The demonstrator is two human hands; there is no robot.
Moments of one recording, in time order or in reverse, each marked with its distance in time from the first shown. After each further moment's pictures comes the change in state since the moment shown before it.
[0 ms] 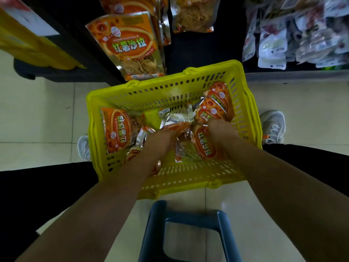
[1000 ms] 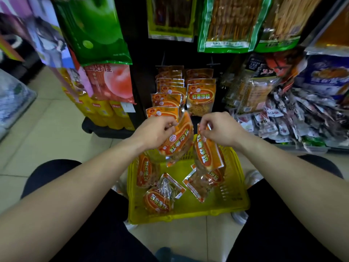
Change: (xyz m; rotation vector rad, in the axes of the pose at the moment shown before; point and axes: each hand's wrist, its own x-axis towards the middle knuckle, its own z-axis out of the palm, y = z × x) left_hand -0.143 0.049 -0.284 -0.136 0.433 0.155; right_hand -0.169 -0.088 -0.247 0.175 0.491 -0.474
